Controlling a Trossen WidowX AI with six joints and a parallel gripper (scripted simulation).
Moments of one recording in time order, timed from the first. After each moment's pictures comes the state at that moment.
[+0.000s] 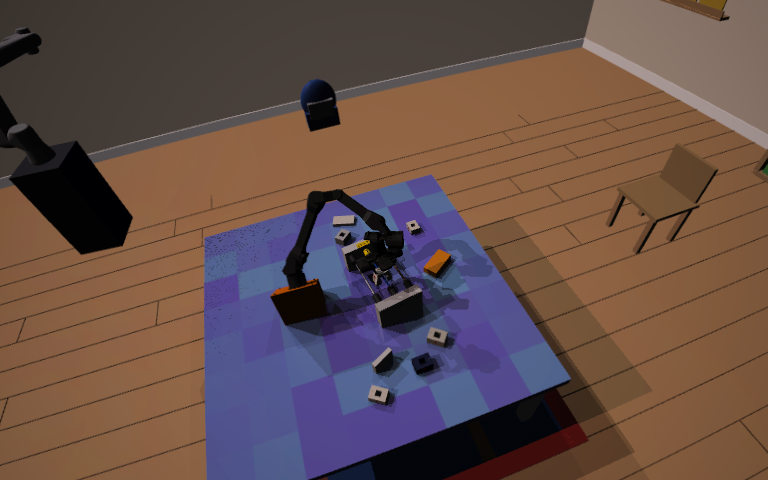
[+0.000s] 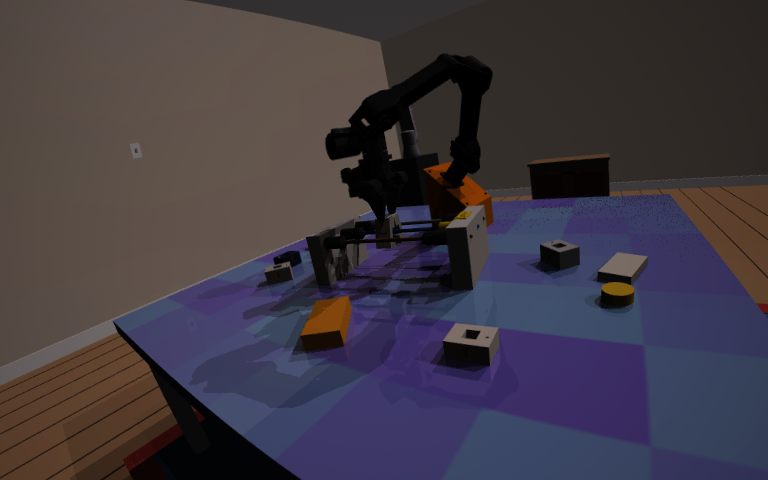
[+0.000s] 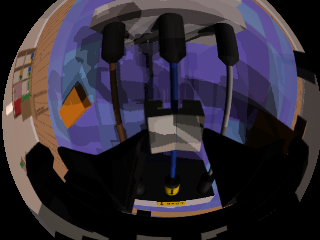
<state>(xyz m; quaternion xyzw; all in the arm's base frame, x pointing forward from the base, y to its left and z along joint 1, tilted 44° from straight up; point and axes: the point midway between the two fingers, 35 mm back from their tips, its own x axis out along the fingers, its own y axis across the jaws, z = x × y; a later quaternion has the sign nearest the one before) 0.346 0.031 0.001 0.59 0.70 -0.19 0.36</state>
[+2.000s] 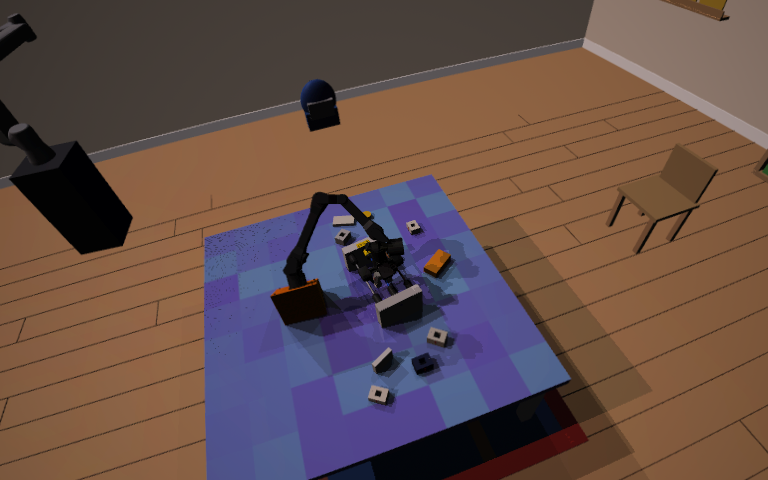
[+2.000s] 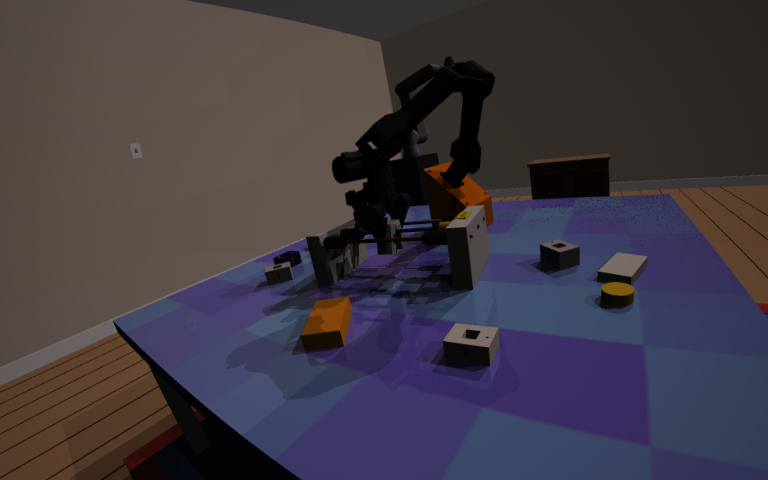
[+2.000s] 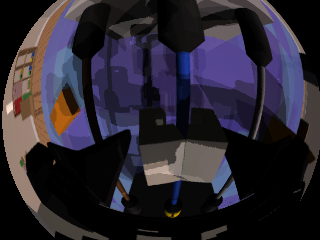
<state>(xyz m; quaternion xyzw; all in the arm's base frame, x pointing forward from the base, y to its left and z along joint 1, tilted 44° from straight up) 0.344 0.068 -0.038 0.59 0.69 -0.18 0.36</state>
